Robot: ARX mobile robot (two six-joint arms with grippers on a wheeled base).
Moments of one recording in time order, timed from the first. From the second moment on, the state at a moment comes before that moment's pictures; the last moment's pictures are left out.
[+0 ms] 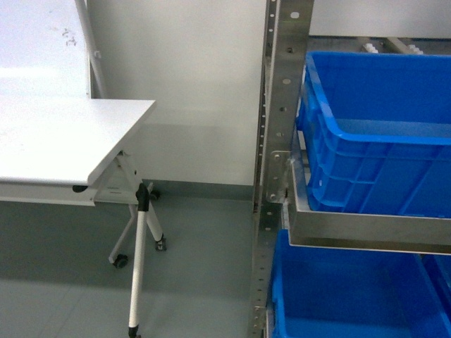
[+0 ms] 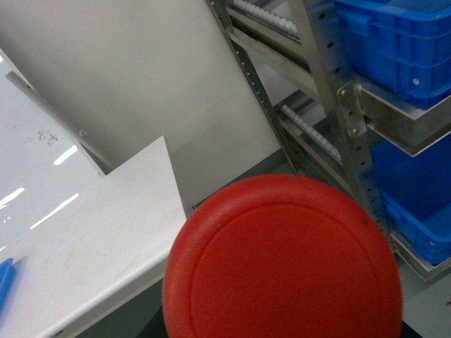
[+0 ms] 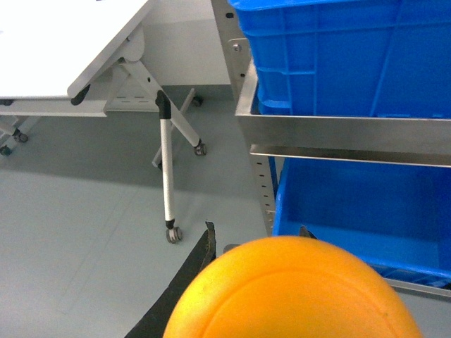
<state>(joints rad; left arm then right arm) -0.01 0.60 0.35 0.04 0.25 0.56 0.20 0.86 0.12 0.37 -0.11 0.22</state>
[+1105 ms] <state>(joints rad) -0.01 0.60 0.35 0.04 0.25 0.56 0.20 0.86 0.12 0.37 -0.11 0.22</state>
